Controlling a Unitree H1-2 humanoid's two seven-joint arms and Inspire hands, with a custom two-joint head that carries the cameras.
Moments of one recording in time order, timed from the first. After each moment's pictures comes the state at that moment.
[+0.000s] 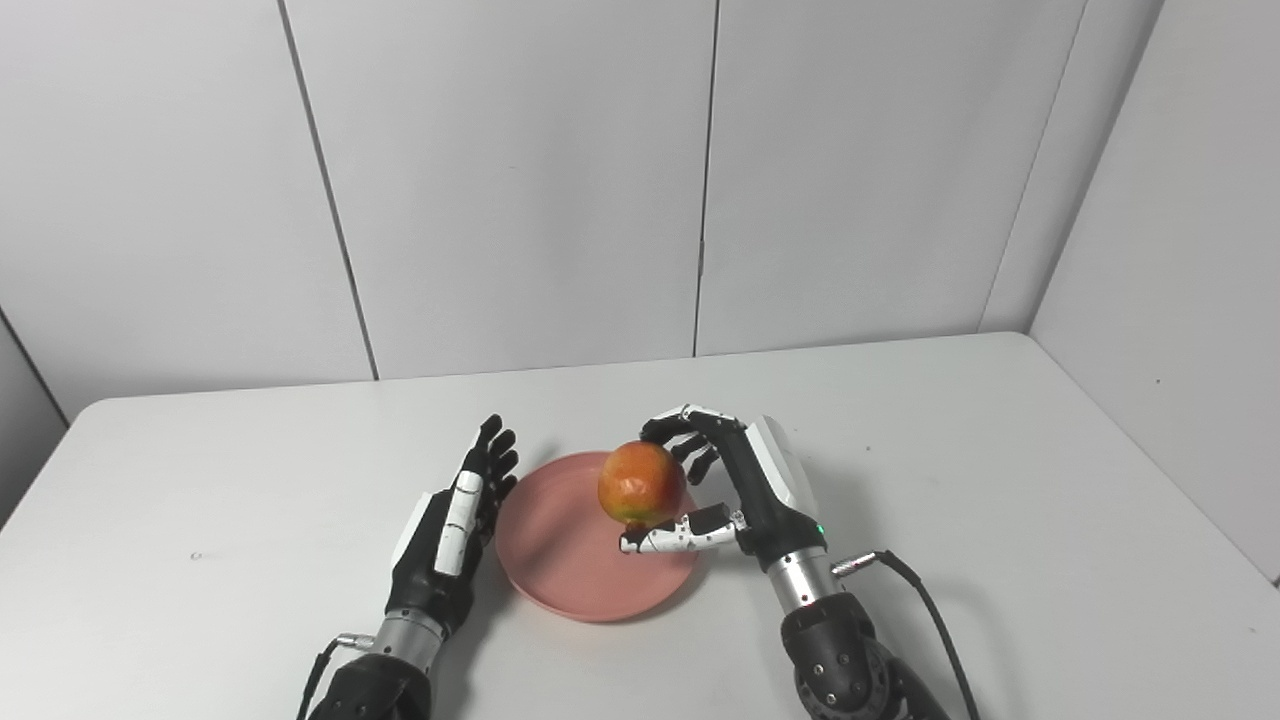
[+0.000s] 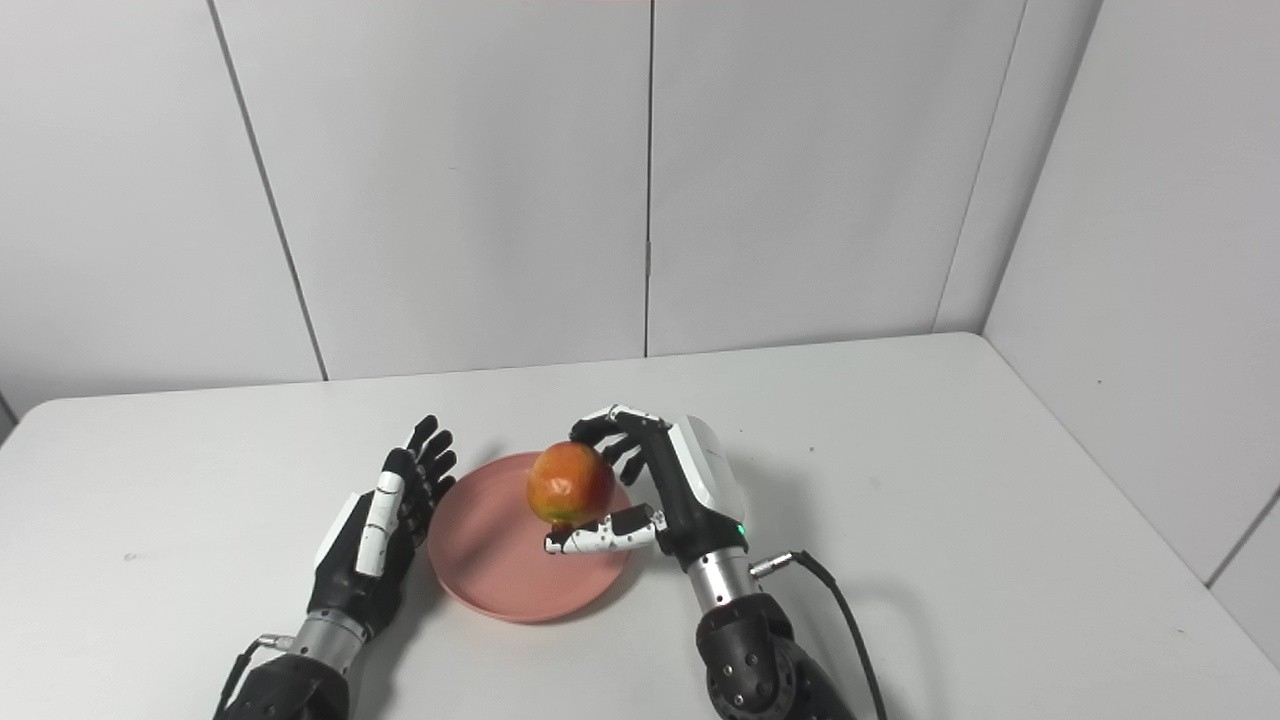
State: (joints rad) left arm -0.33 -0.01 -0.07 0.36 -0.10 -0.11 -0.21; right arm -0.33 -0.09 0.25 0.20 -0.48 -0.13 -0.20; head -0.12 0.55
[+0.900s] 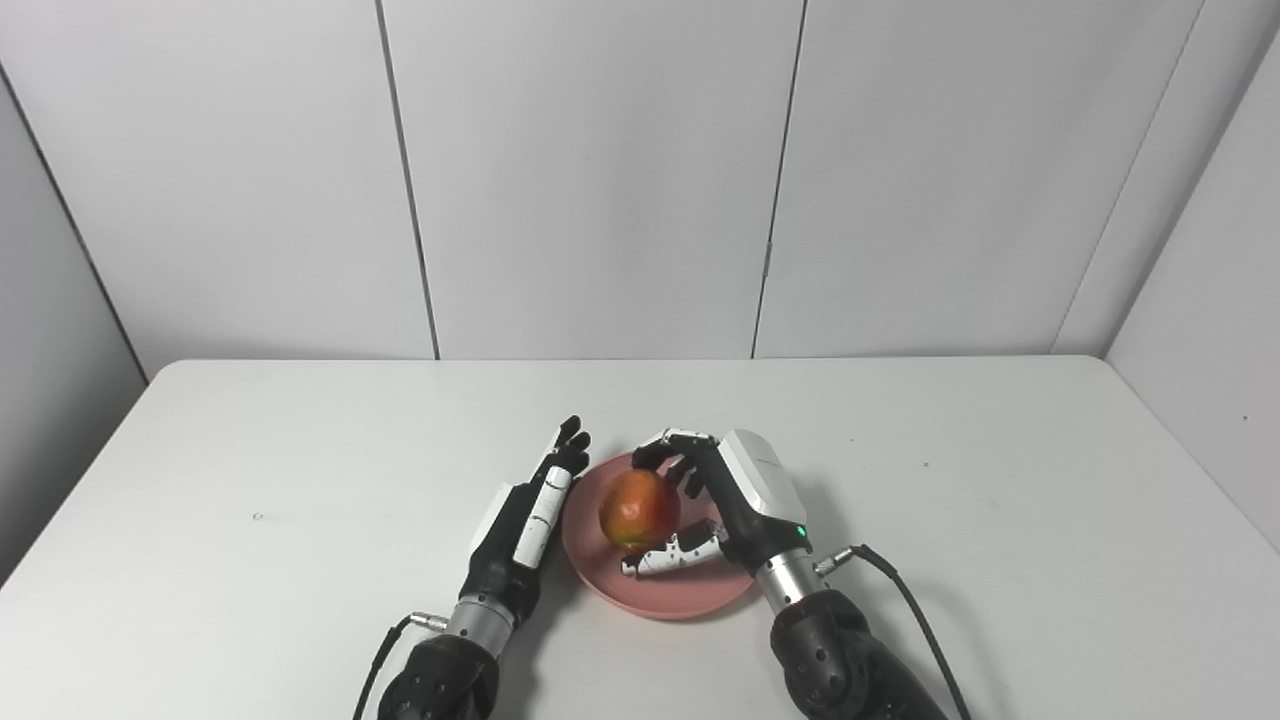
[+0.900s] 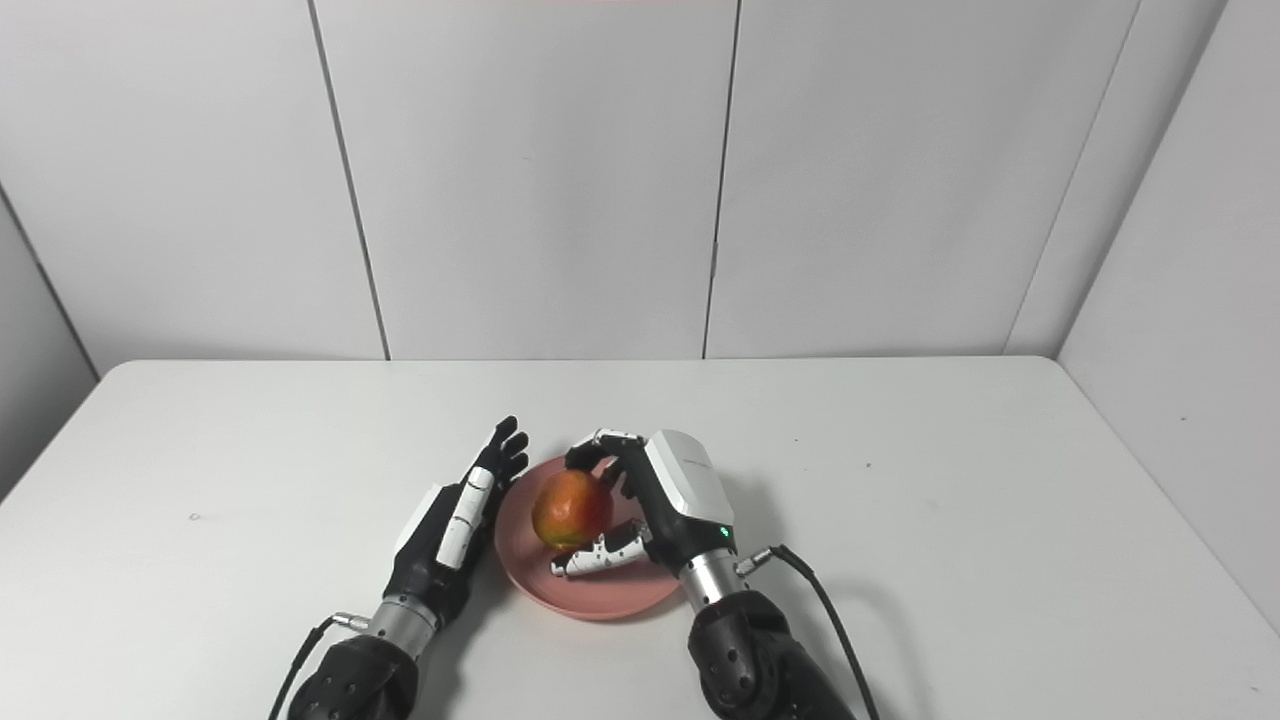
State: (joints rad) left arm -0.31 -0.05 -0.10 0.34 -0.04 -0.07 -0.16; right arm -0.44 -0.09 0.33 0.38 -0.64 -0.13 -0.20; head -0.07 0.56
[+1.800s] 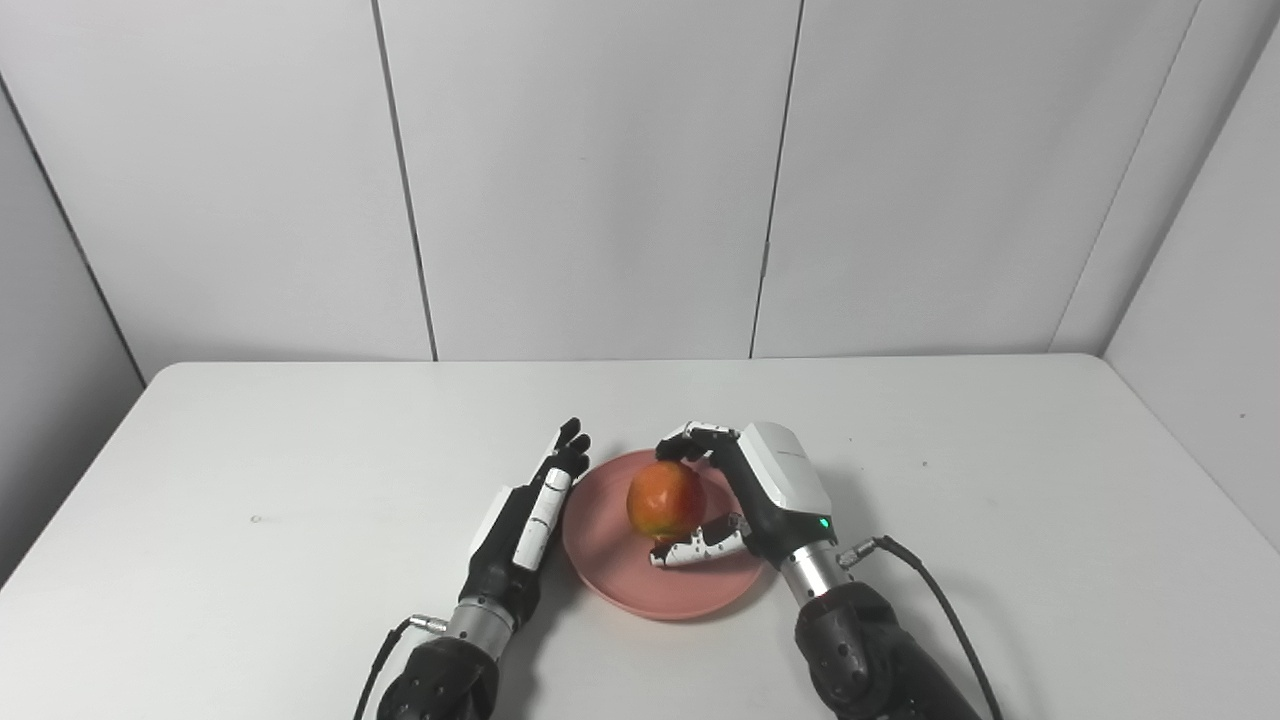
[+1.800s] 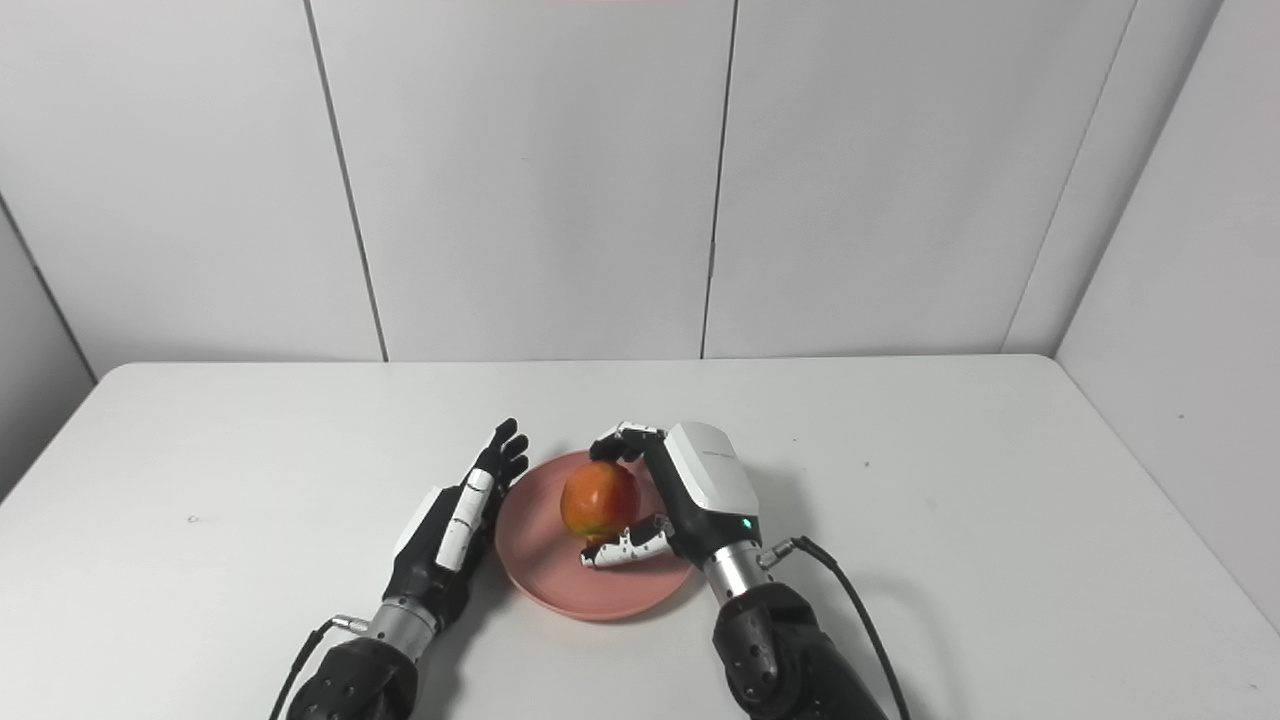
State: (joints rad) left arm -0.31 -0.04 -0.10 0.33 -0.04 -0.06 -0.17; right arm -0.39 -0.13 0.32 0.27 -0.67 -0.09 -0.13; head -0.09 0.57
